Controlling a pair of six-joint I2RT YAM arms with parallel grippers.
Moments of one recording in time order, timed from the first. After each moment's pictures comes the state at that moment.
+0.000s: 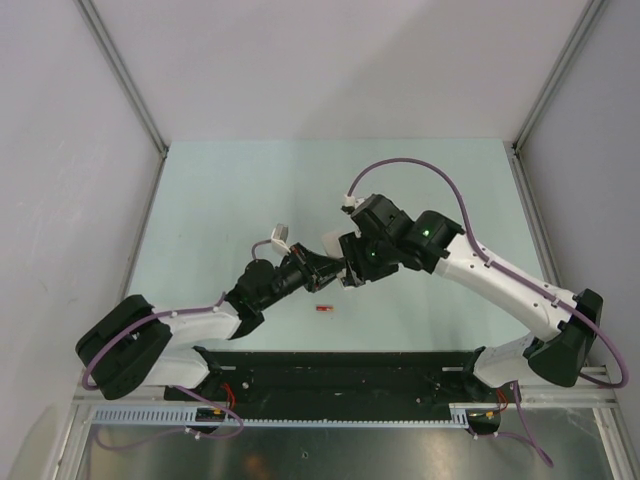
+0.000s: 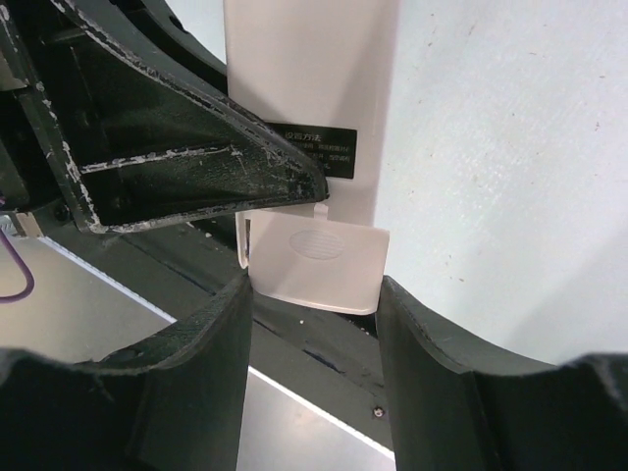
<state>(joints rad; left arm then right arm) -0.80 1.29 0.35 0.92 0.16 -1.46 0.91 1.40 1.44 -1.01 0.00 0.47</state>
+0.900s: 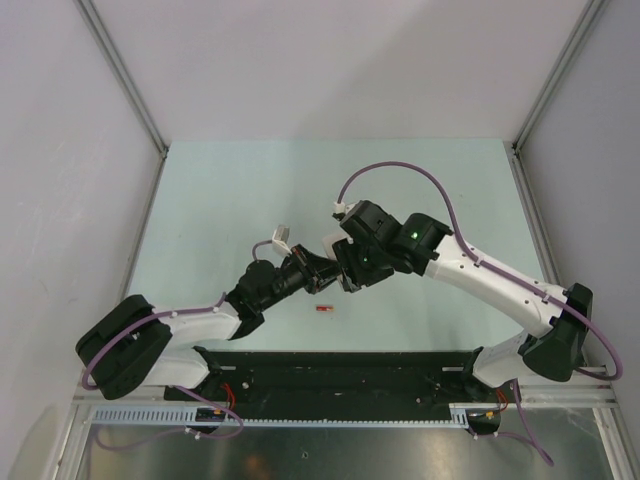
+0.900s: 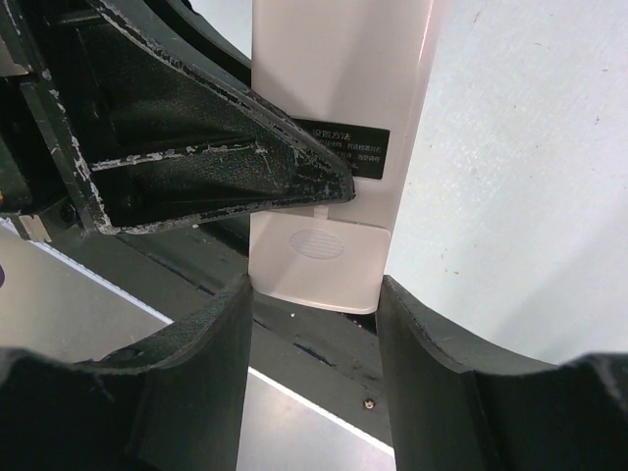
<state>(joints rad) -0.81 1.29 0.35 0.91 0.16 -1.44 0.97 1.44 1.46 -1.05 0.04 0.47</state>
